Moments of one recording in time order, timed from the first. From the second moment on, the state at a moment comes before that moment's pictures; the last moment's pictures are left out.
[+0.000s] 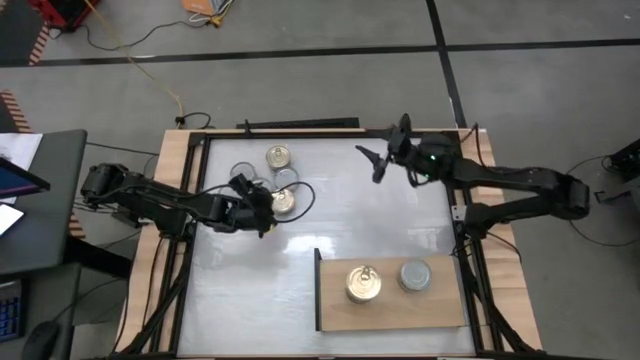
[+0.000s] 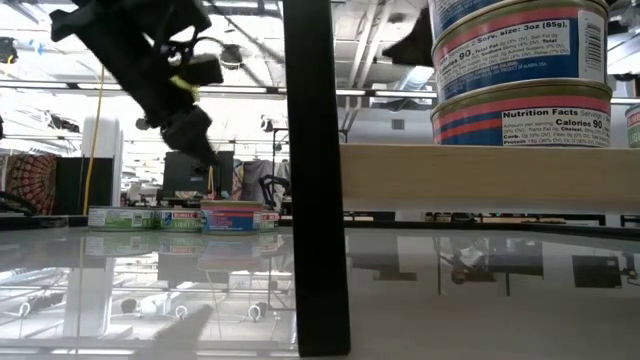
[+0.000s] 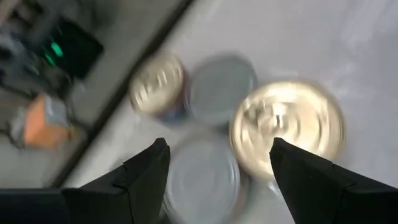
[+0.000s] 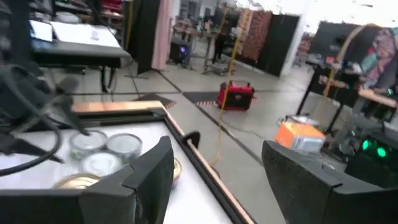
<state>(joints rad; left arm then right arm) -0.12 1.29 0.73 -0.47 -0.87 -0.38 -0.37 1.11 0.72 0.36 0.15 -0.19</state>
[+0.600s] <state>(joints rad) -0.10 1.36 0.73 -0.40 -0.63 0.11 -0.45 1.18 0.72 0.54 0.05 -0.16</state>
